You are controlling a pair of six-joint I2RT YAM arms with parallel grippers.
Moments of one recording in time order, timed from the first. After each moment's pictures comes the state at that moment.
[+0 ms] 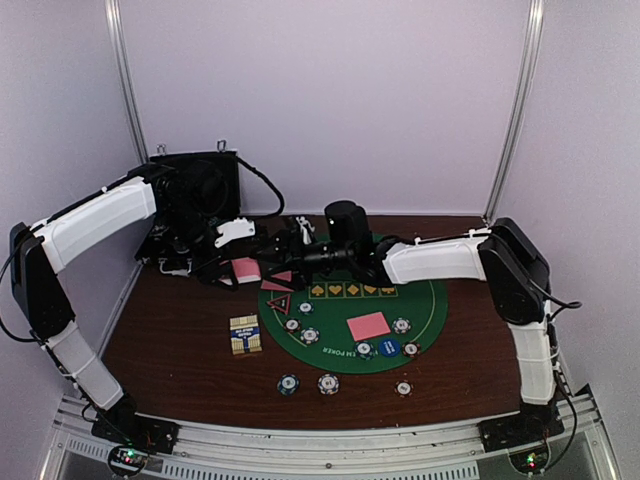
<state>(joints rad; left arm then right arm) -0.52 1.64 1.56 -1.18 0.27 0.76 0.86 2.13 1.55 0.40 -0.70 1.21</state>
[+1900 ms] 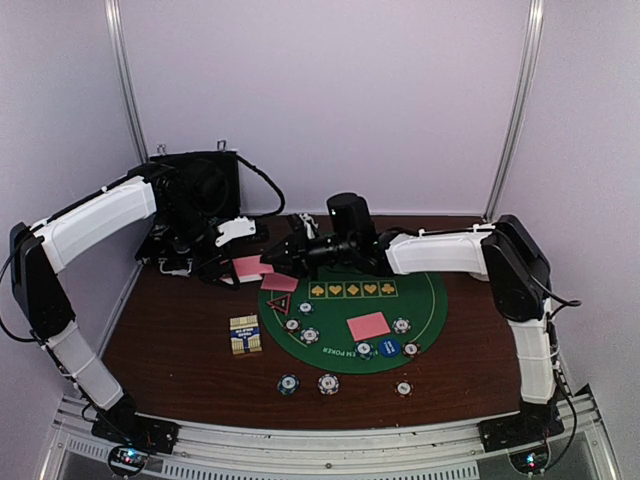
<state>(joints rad) -0.52 1.64 1.57 -1.18 0.28 0.76 0.82 2.14 1.61 0.28 -0.76 1.22</state>
